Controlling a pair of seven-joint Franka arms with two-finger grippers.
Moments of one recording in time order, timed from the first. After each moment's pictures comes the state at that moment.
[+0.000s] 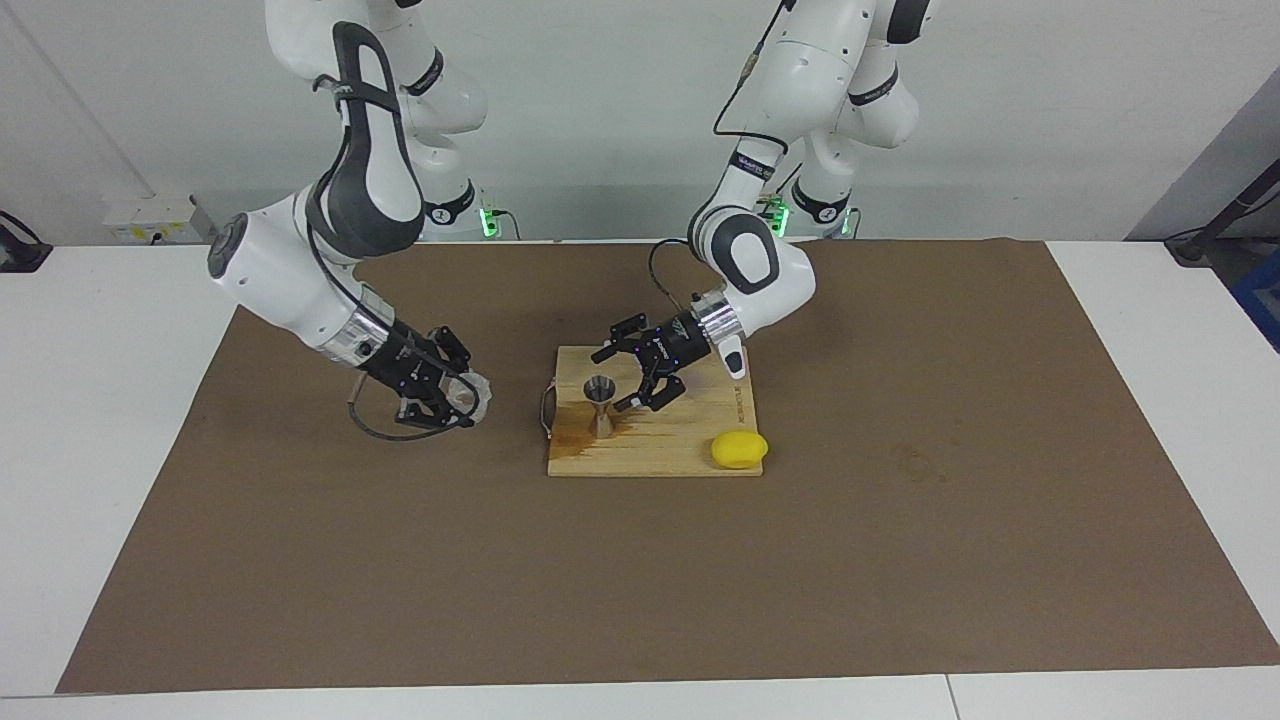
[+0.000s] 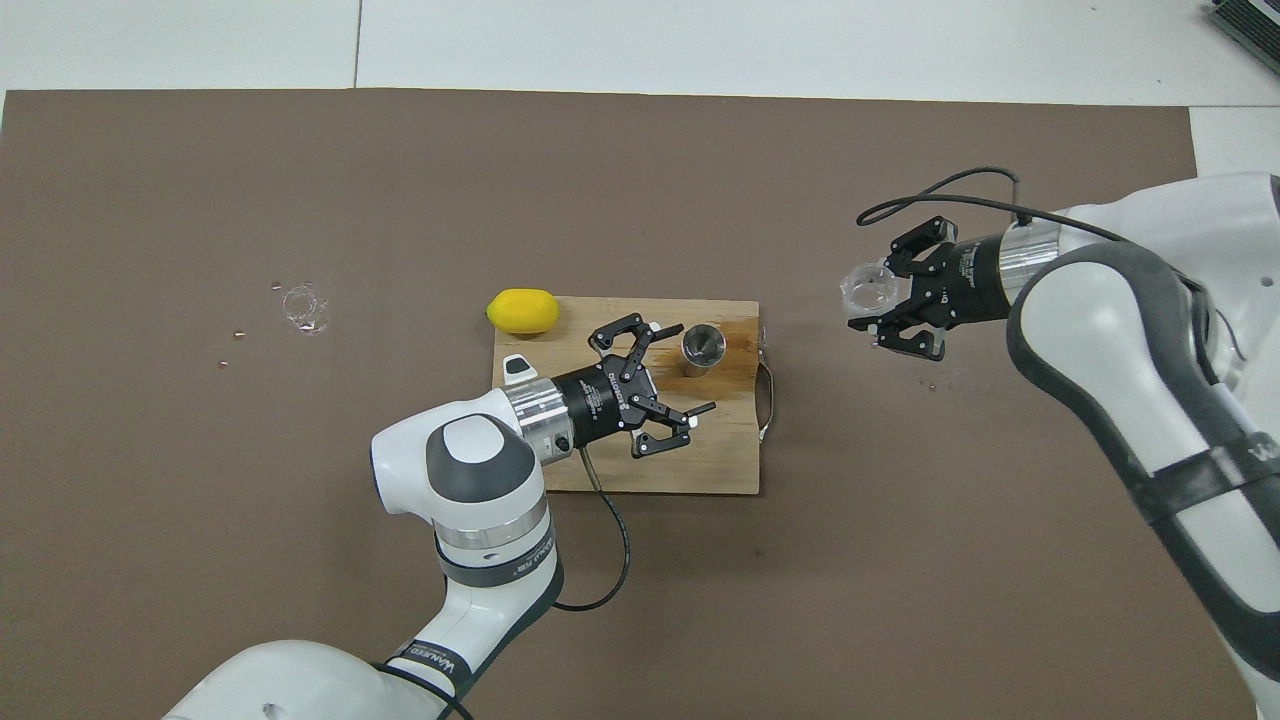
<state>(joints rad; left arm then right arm) -0.70 0.32 0.05 -2.06 -2.13 2.44 -0.68 0.02 0.19 0.10 -1.87 0.59 2.12 1.61</state>
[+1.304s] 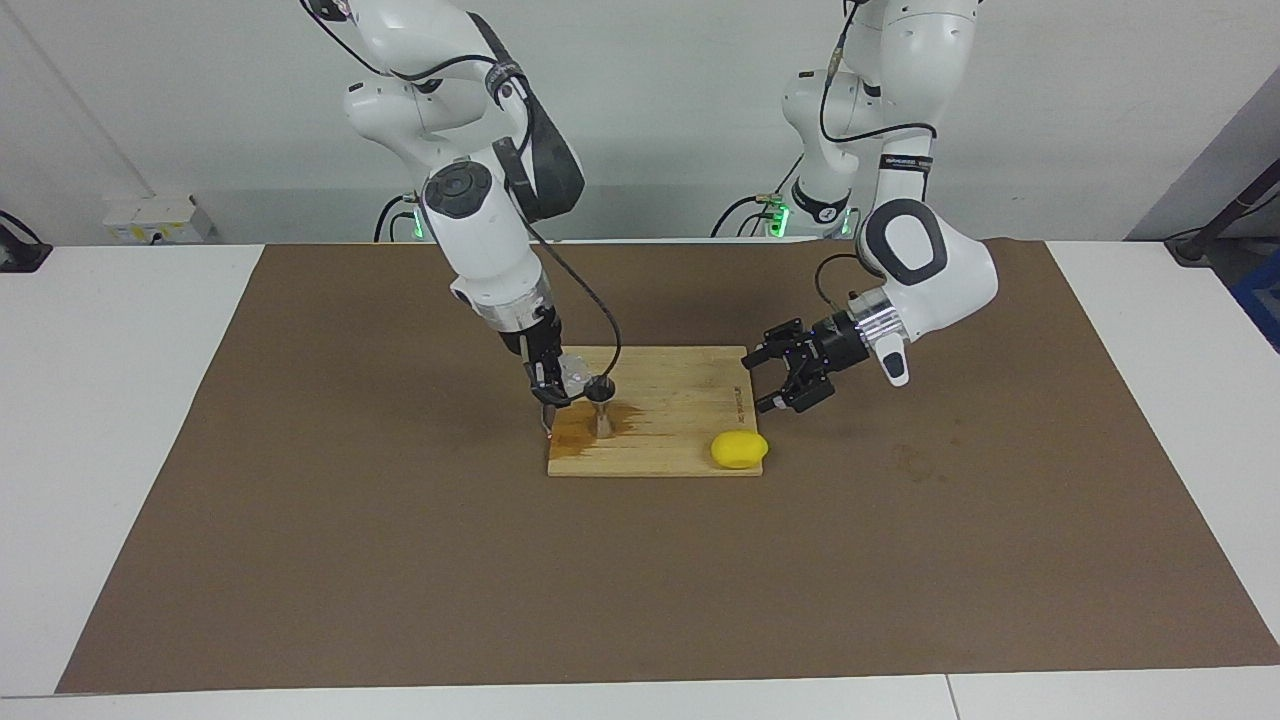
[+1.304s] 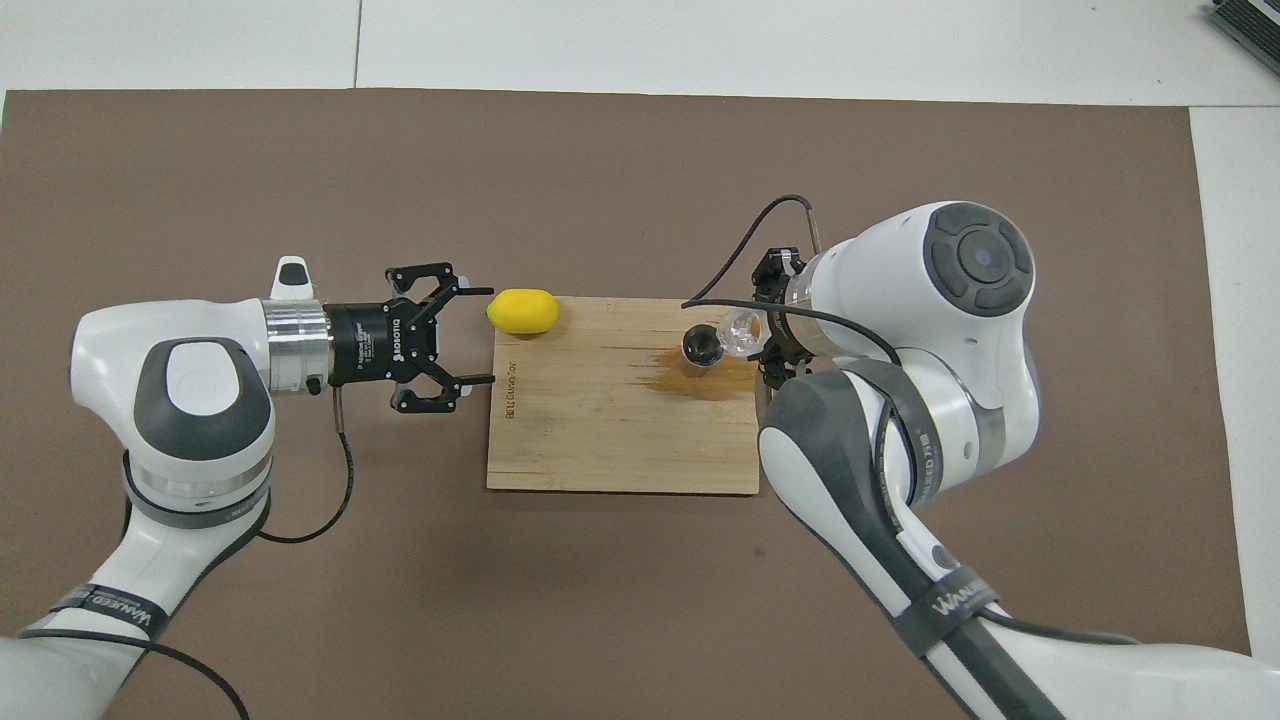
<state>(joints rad) -0.28 0.13 0.07 -2.12 -1.20 2.20 -0.70 0.30 0.21 0.10 -1.84 0.12 2.18 1.78</state>
